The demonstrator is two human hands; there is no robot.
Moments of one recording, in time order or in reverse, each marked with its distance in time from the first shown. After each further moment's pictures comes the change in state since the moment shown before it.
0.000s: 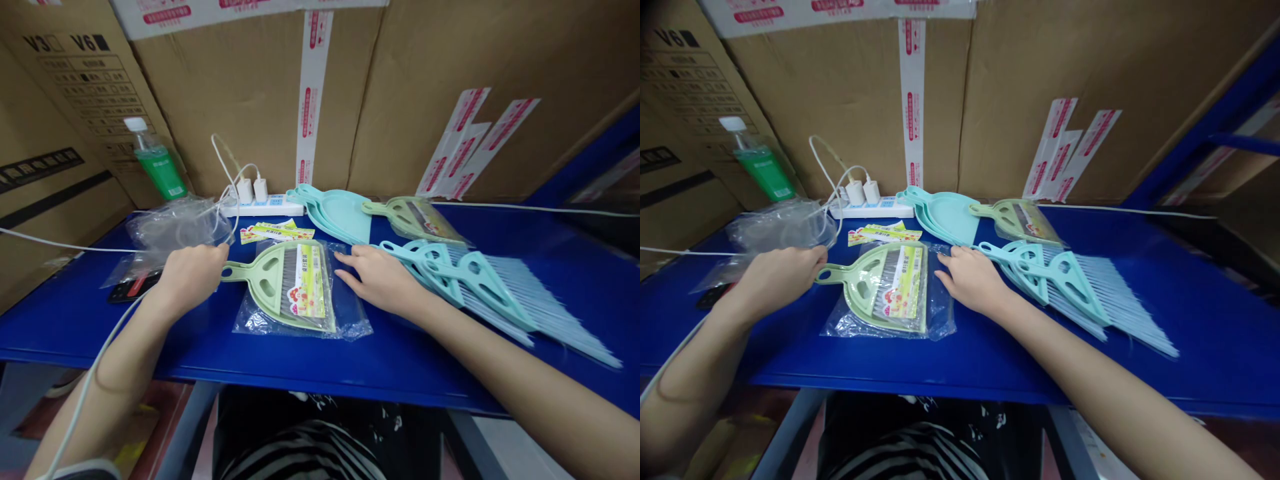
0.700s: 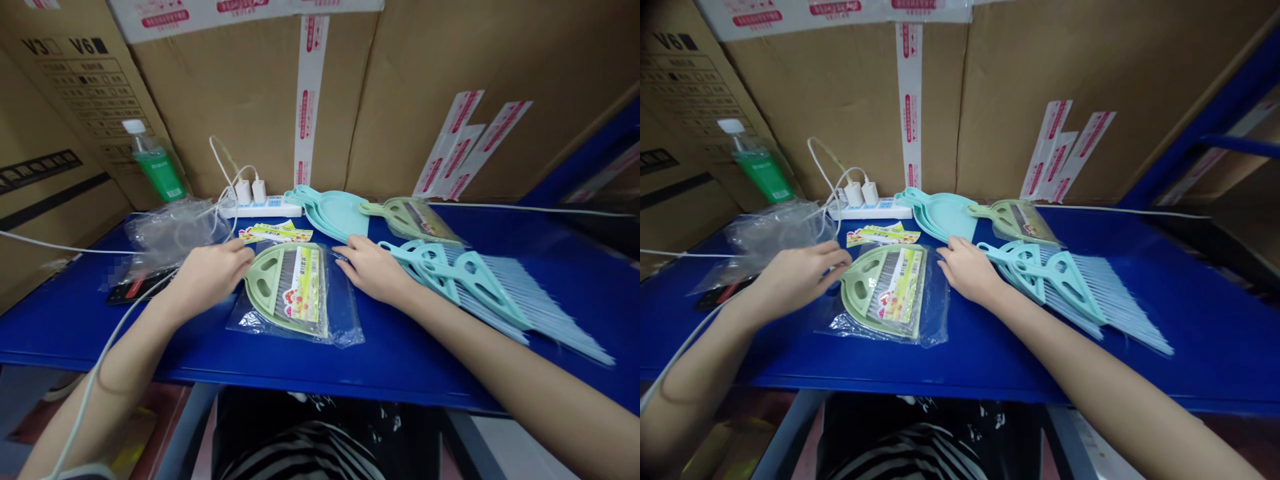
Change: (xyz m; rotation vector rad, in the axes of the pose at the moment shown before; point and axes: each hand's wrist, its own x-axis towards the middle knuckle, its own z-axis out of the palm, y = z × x) left_hand 0.005 0.009 0.007 -0.123 0.265 0.288; right_hand 0.009 0.010 0.009 0.009 0.112 -0.021
